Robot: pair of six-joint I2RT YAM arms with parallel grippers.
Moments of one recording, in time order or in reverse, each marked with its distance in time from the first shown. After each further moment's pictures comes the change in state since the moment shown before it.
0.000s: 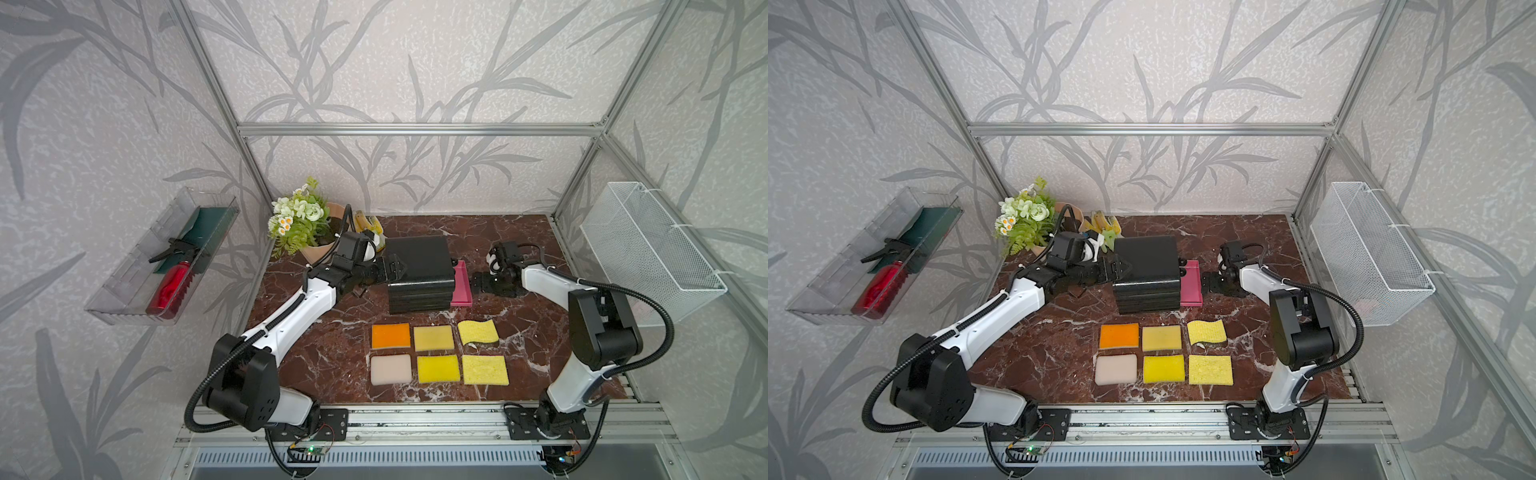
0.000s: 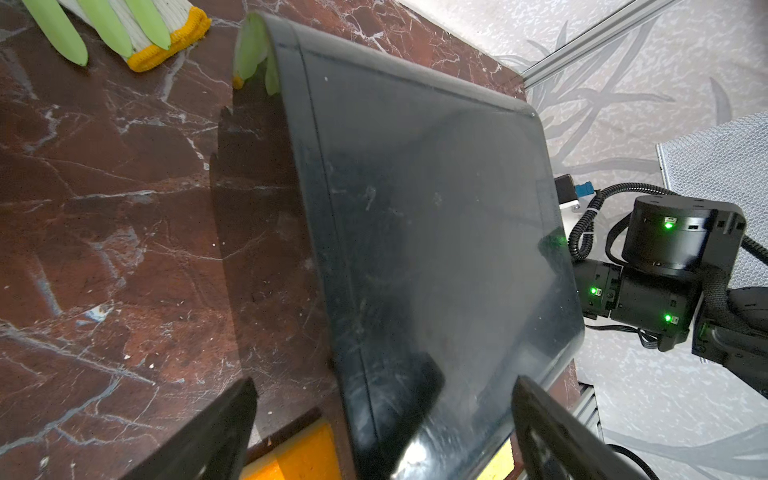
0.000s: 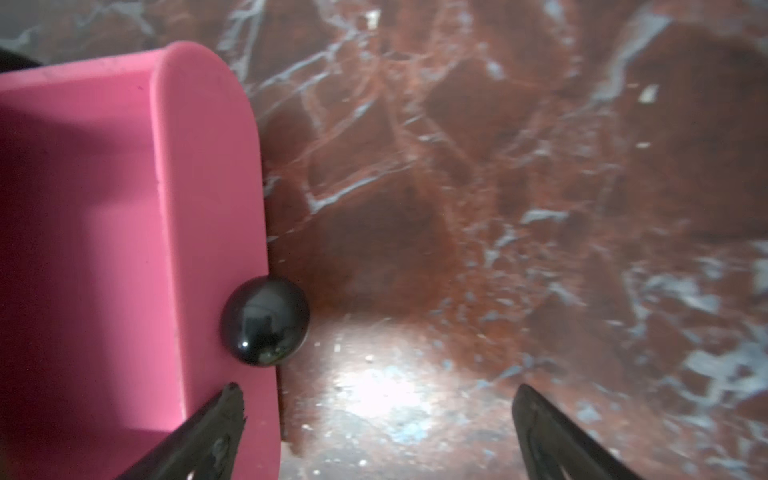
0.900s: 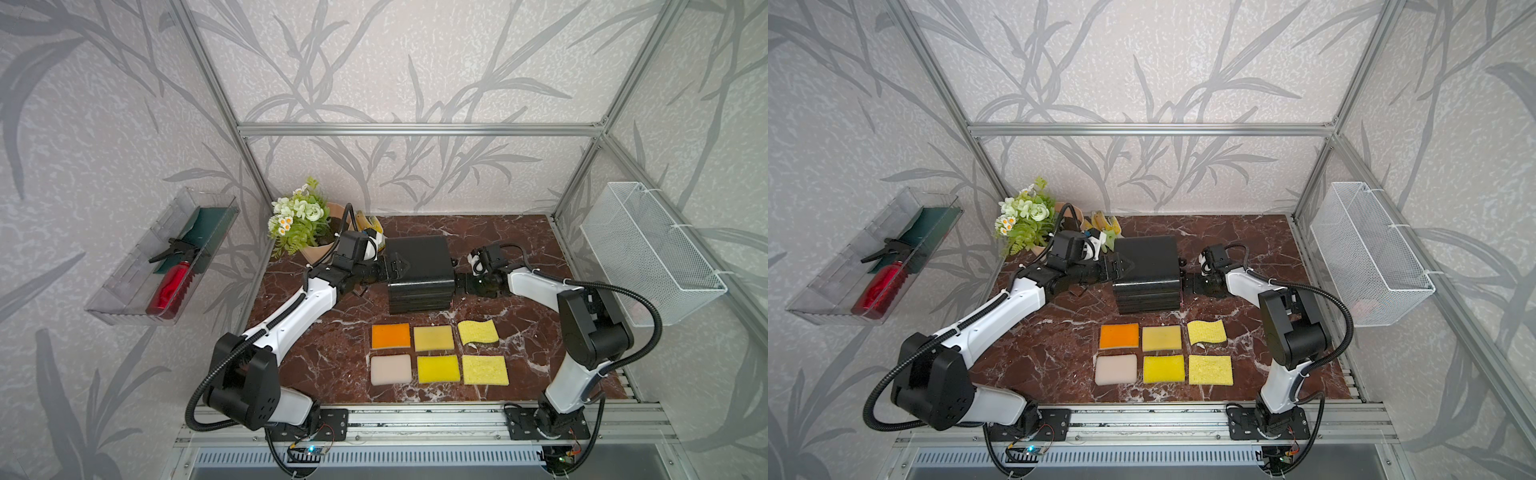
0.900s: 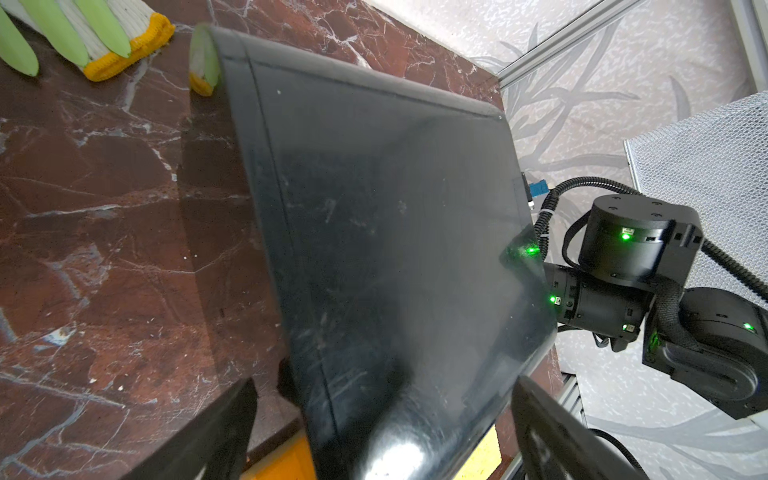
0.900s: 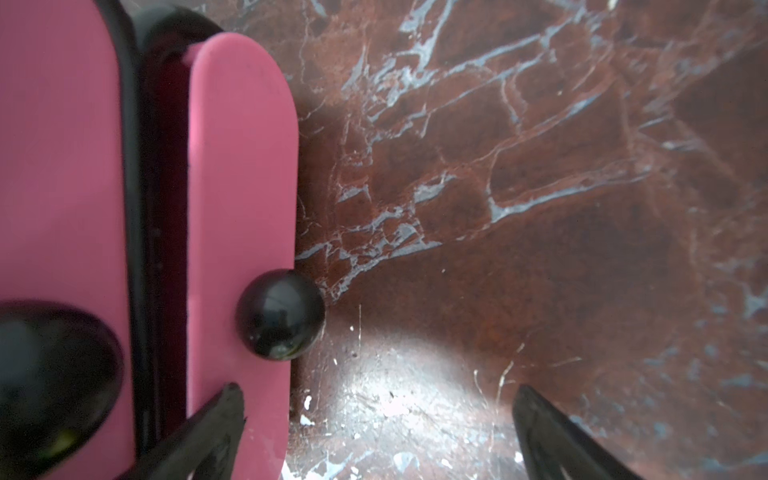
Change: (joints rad) left arm 0.000 0.006 0.000 0.047 0.047 0.000; right arm 0.110 0.026 -0.017 0.116 -0.082 0.074
